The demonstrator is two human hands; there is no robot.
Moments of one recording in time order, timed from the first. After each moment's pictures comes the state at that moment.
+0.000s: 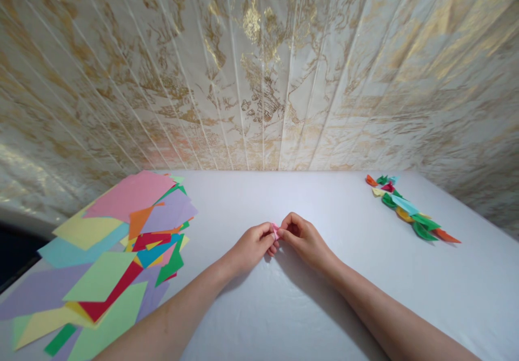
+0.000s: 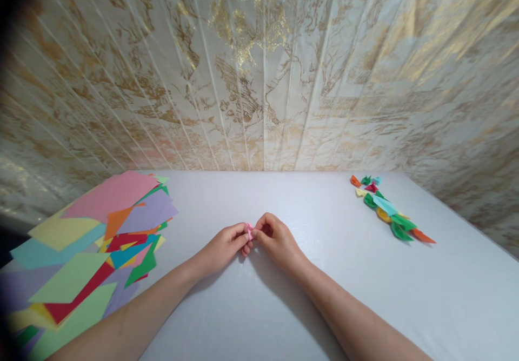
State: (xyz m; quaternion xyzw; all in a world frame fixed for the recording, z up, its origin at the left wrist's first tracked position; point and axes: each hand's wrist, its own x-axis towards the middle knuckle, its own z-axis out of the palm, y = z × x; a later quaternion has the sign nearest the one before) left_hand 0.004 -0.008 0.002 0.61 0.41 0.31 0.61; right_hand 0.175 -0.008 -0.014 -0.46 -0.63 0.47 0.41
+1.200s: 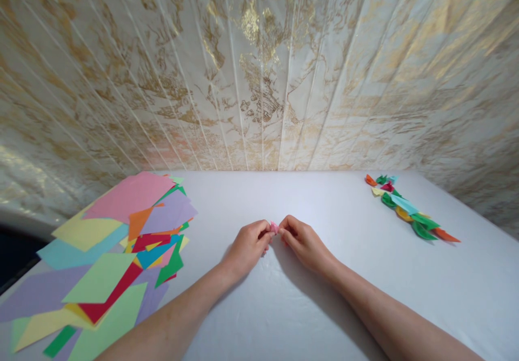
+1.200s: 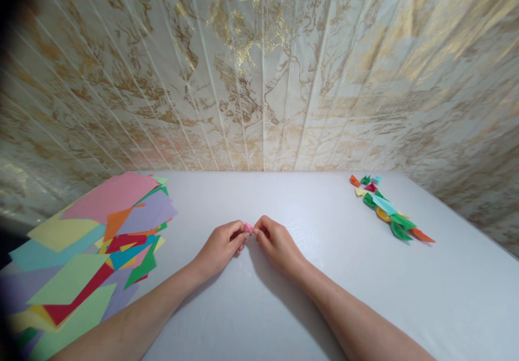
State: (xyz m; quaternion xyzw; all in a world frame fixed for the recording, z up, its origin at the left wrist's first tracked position) left_hand 0.002 -0.007 -0.005 0.67 0.46 0.34 0.48; right_hand 0.175 -0.014 -0.002 -0.49 -0.71 0.36 0.34
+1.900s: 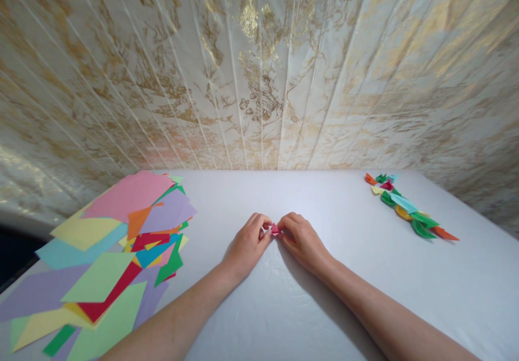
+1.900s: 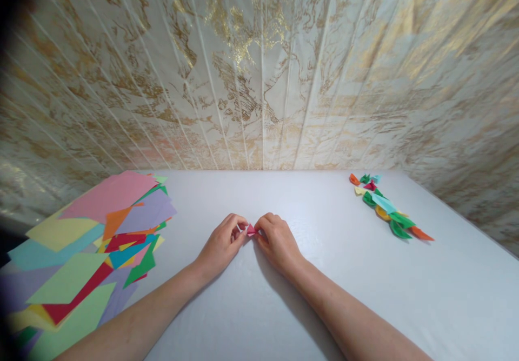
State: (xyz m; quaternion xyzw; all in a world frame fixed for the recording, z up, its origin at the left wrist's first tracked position) left_hand -0.002 -0.008 -0.016 0.75 0.46 0.37 0.31; right_hand 0.176 -0.011 -0.006 -0.51 -0.79 0.18 0.27
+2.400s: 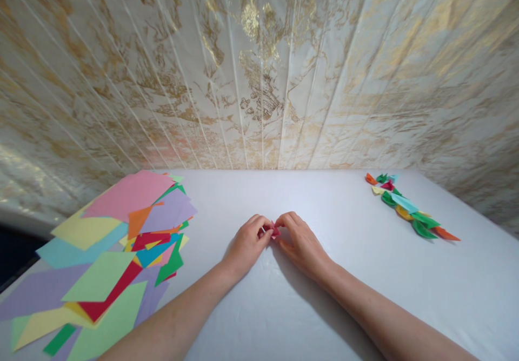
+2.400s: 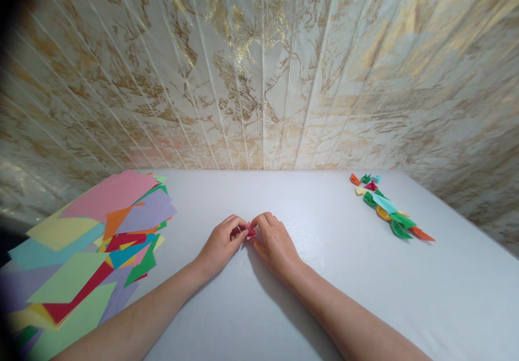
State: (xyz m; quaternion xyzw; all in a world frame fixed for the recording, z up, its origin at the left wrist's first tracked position) left_hand -0.003 -0.004 -0.015 0.74 0.45 0.37 0.34; right_hand 0.167 -0.018 -0.005 -0.51 -0.79 0.18 0.29
